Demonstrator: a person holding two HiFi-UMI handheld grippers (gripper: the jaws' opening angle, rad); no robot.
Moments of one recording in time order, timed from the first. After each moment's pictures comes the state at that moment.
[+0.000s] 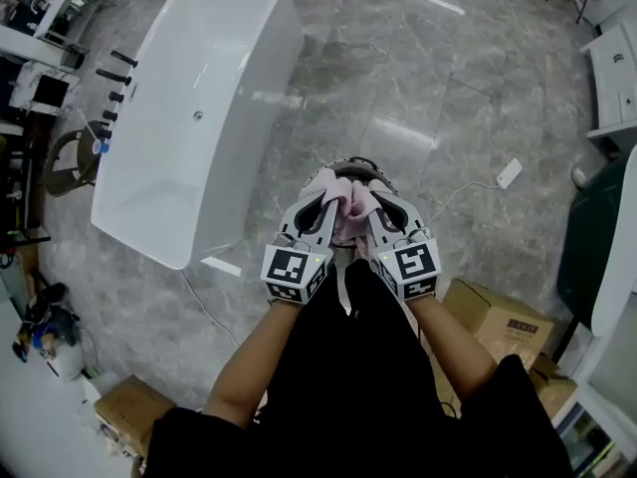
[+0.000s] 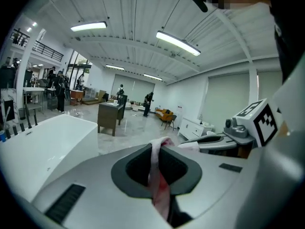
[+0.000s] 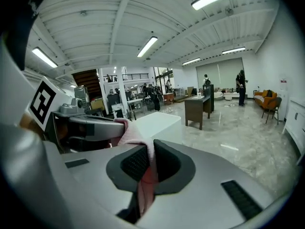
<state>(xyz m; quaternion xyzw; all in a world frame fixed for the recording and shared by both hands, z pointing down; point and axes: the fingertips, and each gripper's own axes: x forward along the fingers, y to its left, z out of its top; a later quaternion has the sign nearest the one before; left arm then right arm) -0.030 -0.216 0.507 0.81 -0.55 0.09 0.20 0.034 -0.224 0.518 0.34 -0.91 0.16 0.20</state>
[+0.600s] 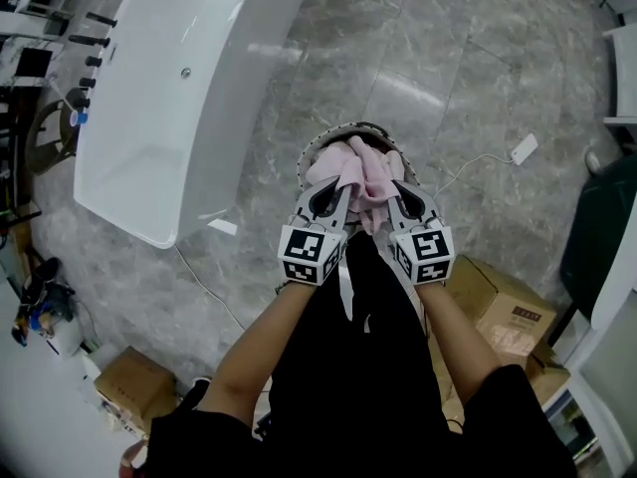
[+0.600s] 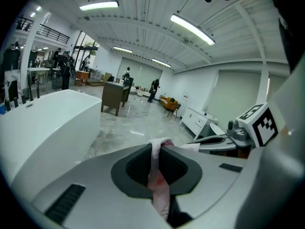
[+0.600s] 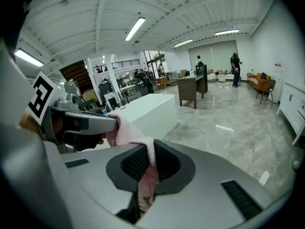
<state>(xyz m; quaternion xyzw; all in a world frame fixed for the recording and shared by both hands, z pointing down) -0.036 -0.226 0.664 0.78 -0.54 0.13 0.29 0.050 -0.235 0.679 0.36 -0.87 0.22 0.26</state>
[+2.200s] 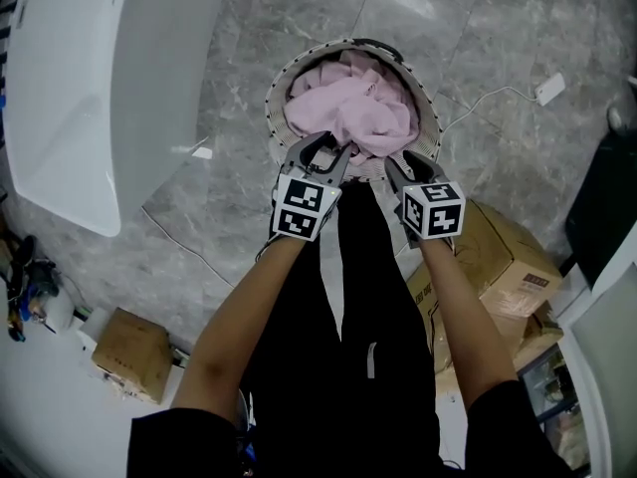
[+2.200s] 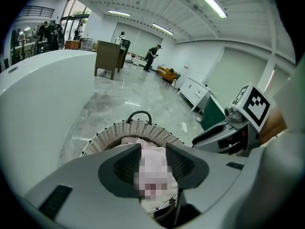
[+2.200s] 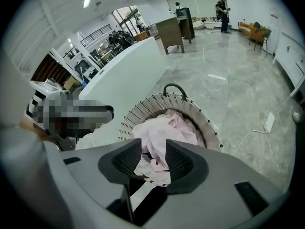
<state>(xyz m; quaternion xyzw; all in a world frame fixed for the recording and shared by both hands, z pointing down) -0.028 -0.192 0.995 0.77 -0.44 0.25 0.40 0.090 -0.179 1.014 0.33 -0.73 0.43 0.42</state>
